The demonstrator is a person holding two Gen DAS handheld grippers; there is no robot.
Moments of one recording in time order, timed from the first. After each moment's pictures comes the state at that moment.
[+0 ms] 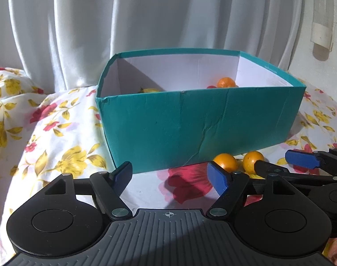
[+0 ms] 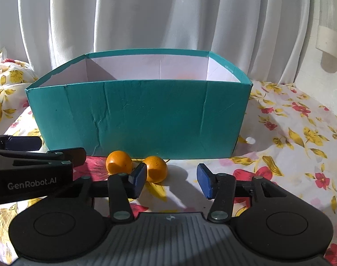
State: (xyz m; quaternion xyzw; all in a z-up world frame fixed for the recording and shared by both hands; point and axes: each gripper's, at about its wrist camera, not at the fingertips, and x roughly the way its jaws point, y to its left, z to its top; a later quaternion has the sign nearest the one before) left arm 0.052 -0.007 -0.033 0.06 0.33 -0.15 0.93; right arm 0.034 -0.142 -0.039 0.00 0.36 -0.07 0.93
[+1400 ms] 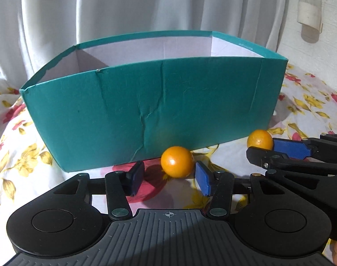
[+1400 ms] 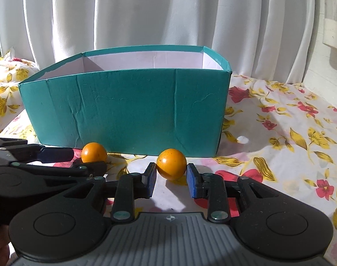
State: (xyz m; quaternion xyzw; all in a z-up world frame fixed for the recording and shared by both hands) left arm 0.059 -0.071 -0.064 0.08 0.34 -0.17 0.92; right arm 0.030 -0.190 -0.056 0.00 0.34 -0.02 0.94
